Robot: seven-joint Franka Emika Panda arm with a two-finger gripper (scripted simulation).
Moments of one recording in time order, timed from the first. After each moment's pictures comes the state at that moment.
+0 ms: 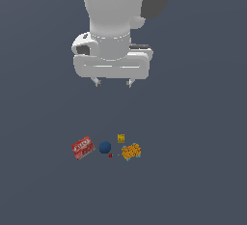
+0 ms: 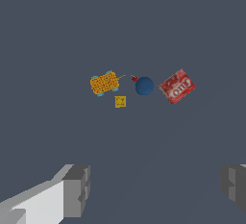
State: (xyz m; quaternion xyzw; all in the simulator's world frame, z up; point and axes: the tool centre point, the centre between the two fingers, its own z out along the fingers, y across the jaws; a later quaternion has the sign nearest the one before) arm 0.013 -0.032 0.328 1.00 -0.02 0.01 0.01
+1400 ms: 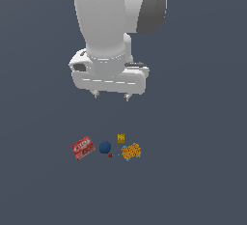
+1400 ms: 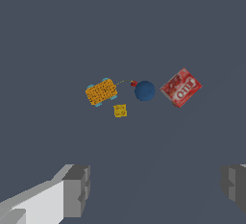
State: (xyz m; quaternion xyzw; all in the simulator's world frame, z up) arm 0.038 -0.038 0.299 1.00 -0.07 0.01 -0.01
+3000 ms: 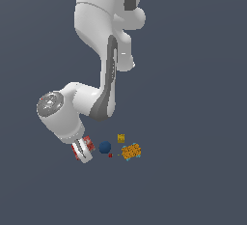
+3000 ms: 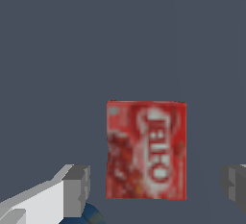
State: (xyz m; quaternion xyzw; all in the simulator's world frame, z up) arm 0.107 -0.185 0.069 0.89 -0.46 0.00 0.00
